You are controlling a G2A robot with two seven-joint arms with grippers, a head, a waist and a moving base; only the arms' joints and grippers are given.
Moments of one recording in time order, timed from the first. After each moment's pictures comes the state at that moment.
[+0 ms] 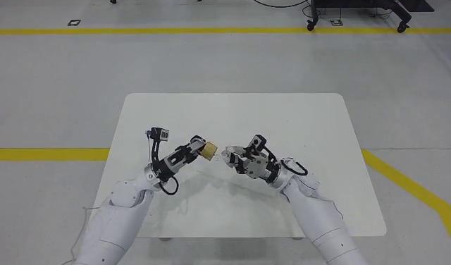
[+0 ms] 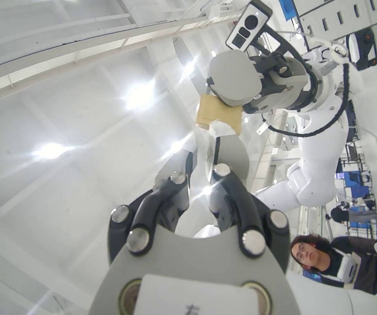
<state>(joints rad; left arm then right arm) 1.04 -1.29 -1.22 -1.19 -0.44 -0.66 -0.82 -1.04 -1.32 1.18 -1.19 0.97 0.12 1.05</state>
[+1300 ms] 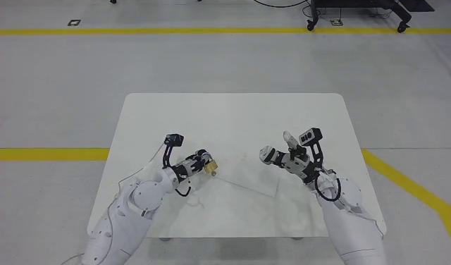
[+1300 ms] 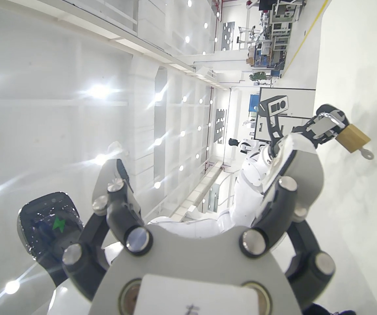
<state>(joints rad) 1.03 -1.28 -1.11 -1.26 0.46 -0.25 -0.46 -1.21 -1.25 1.46 -1.38 0.66 -0.20 0.97</state>
